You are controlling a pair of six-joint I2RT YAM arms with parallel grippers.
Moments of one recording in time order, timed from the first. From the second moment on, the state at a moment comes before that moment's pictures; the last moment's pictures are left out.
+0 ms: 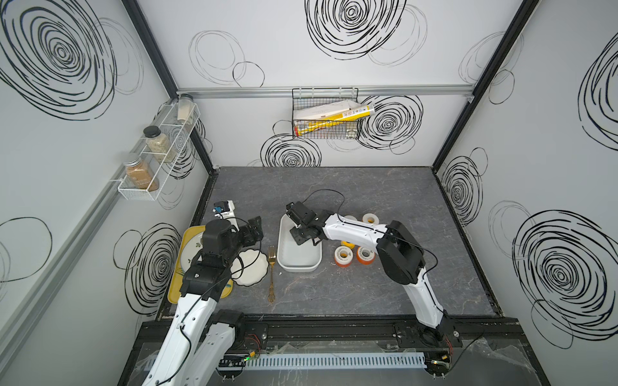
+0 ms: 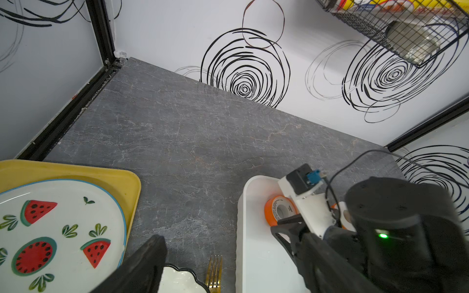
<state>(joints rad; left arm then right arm) -0.10 0.70 0.74 -0.48 0.00 -0.39 0.96 2.12 1.68 -0.55 0.16 0.29</state>
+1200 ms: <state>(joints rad) -0.11 0.72 0.74 -0.48 0.03 -0.38 0.71 0.69 0.16 0.08 0.77 0.57</state>
